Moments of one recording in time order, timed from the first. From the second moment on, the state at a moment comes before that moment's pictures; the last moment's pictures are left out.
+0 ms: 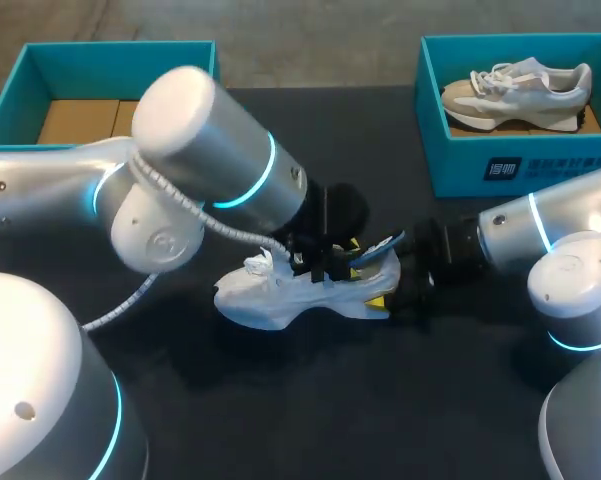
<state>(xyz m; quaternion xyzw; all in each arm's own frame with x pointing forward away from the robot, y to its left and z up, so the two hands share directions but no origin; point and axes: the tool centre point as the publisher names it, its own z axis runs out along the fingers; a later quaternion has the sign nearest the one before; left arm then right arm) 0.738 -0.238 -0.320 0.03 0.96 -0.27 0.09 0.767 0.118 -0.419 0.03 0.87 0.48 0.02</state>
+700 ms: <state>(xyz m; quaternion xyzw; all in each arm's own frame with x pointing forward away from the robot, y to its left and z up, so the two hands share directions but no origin) 0.739 -0.244 -0.323 0.00 0.95 -0.27 0.19 0.767 0.118 -0.420 0.03 0.87 0.48 0.02</state>
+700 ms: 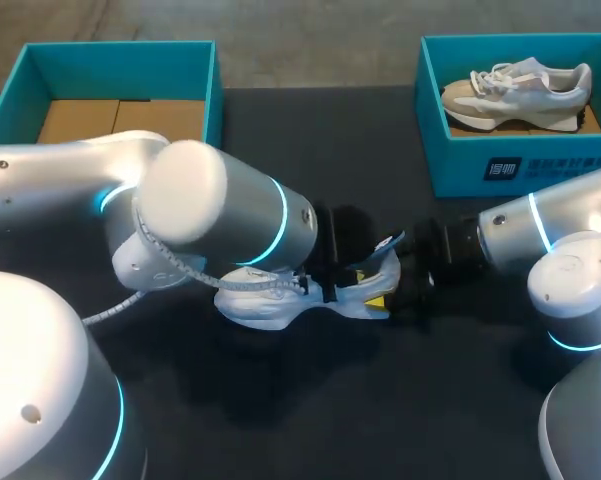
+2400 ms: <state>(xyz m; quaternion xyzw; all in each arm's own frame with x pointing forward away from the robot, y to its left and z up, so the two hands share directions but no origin) 0.750 -0.267 -0.299 0.01 0.94 -0.31 0.14 0.767 0.118 -0.420 0.03 0.87 0.48 0.02</state>
